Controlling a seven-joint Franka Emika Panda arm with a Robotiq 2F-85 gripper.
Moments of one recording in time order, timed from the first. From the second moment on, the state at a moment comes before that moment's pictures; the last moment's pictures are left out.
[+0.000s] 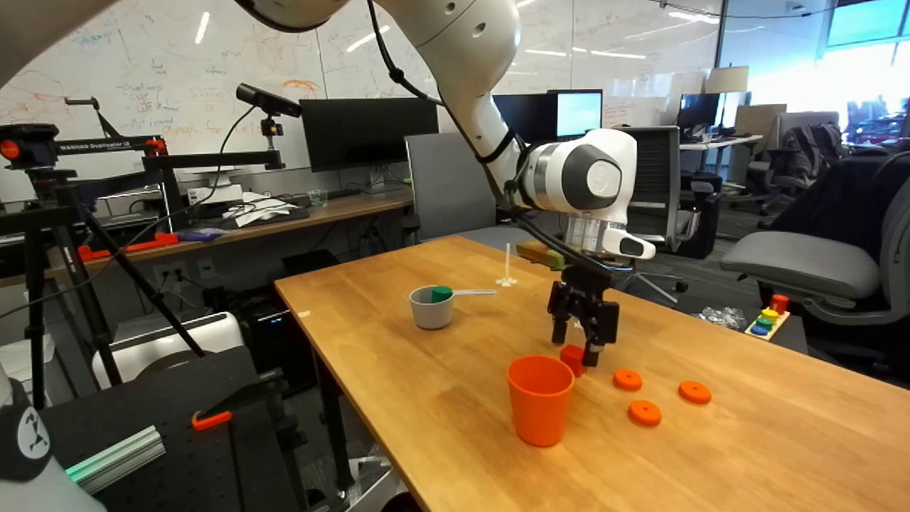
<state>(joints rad) 0.09 0.94 -0.08 -1.47 -0.03 2.13 0.37</state>
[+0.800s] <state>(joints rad) 0.06 0.89 -0.07 -1.51 0.05 2.13 0.37</state>
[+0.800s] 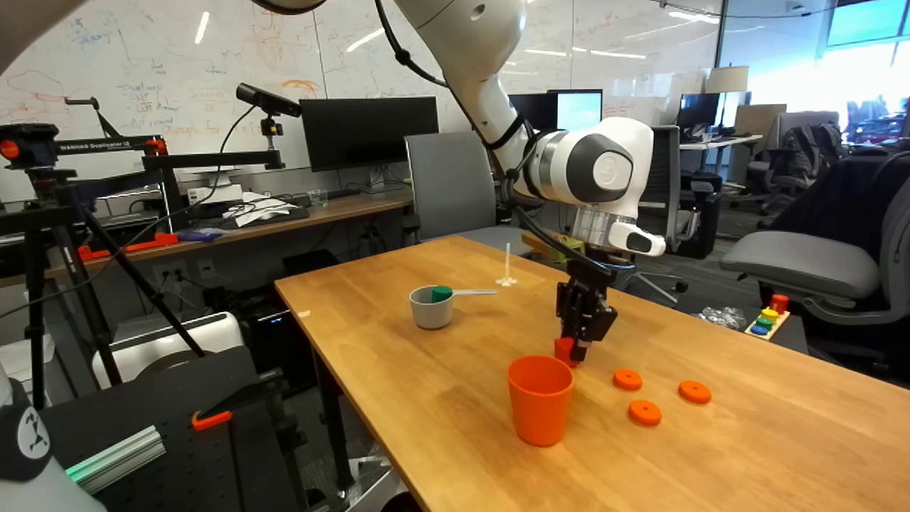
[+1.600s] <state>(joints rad) 0.09 0.77 0.14 -1.49 0.27 2.09 0.31</state>
